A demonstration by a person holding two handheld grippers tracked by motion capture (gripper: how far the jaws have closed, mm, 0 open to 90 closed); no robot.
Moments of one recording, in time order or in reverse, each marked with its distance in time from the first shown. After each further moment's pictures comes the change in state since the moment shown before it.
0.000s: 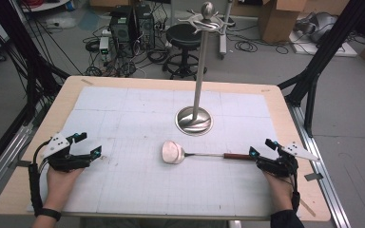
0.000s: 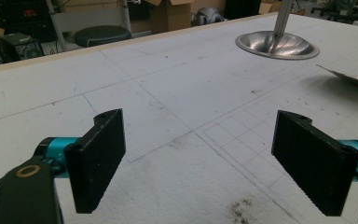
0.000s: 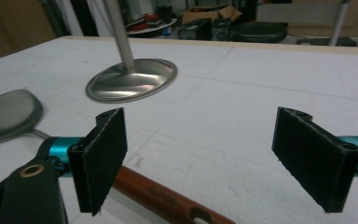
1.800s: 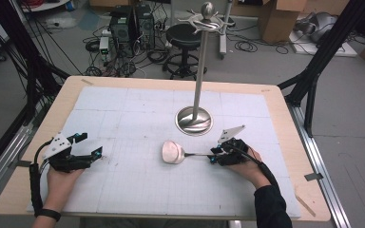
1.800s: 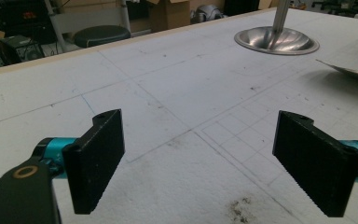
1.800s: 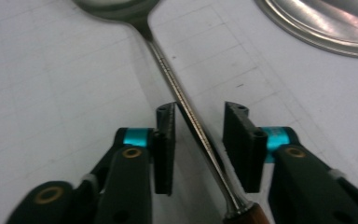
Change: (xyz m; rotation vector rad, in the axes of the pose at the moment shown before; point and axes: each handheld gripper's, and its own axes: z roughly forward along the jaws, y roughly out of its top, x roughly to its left) left arm -0.003 0.000 0.001 0.008 0.003 0.027; right arm 0.079 0.027 0.112 0.615 0.432 -0.422
